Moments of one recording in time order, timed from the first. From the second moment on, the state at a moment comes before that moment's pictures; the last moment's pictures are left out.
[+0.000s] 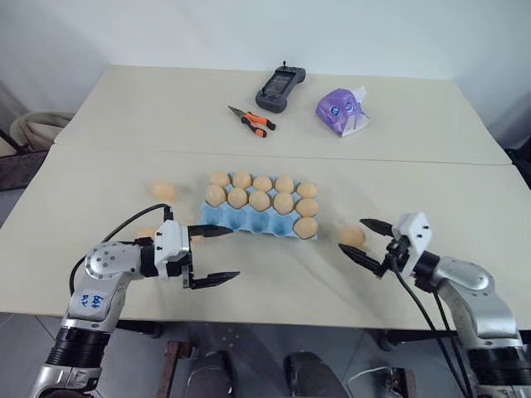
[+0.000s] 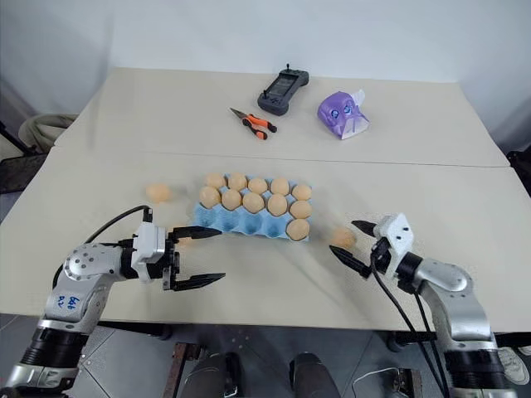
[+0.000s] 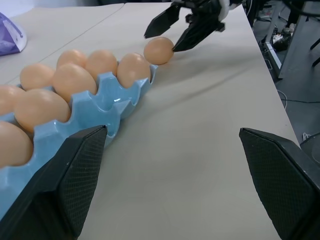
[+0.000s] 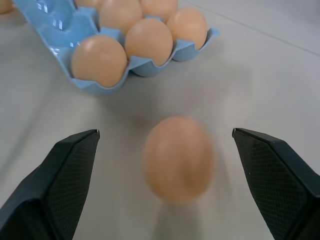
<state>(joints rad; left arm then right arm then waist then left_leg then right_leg) -0.23 0.62 0.01 -0.04 -0.40 -0.01 -1.14 -0.15 -0.58 -0.11 -0.01 0.37 0.20 0.85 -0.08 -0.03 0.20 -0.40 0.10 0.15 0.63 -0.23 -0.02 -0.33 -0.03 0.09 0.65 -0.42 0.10</state>
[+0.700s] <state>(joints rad) -0.15 0.63 0.13 -0.07 -0.41 0.01 -1.02 -0.36 -0.49 0.01 -0.17 0.40 0.28 0.84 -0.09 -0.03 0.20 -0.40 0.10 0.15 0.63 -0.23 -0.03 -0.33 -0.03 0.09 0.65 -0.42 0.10</state>
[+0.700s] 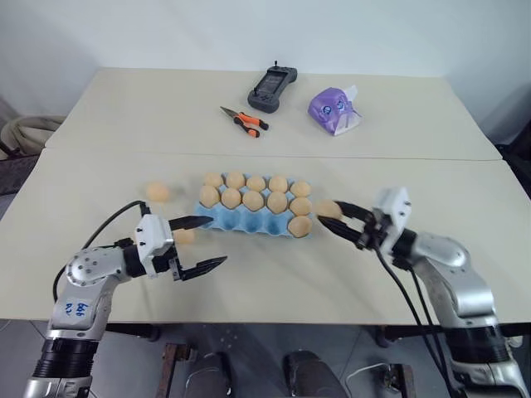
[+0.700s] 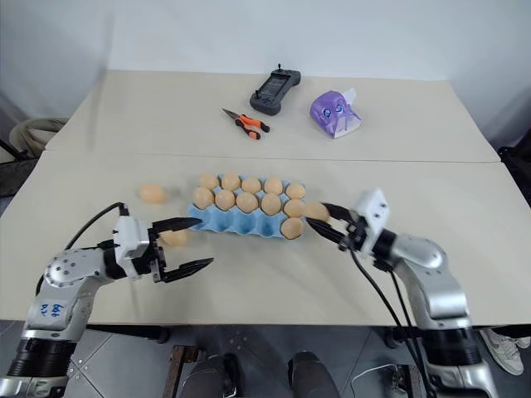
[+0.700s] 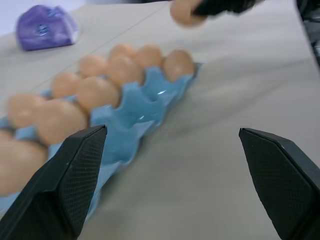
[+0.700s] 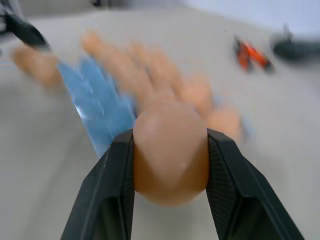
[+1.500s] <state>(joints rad) 0.00 0.63 0.25 -0.16 -0.43 0.04 -0.87 -0.39 -0.47 0.10 -0.13 0.35 0.29 0.90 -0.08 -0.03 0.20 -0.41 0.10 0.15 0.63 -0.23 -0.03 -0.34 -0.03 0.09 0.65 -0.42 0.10</state>
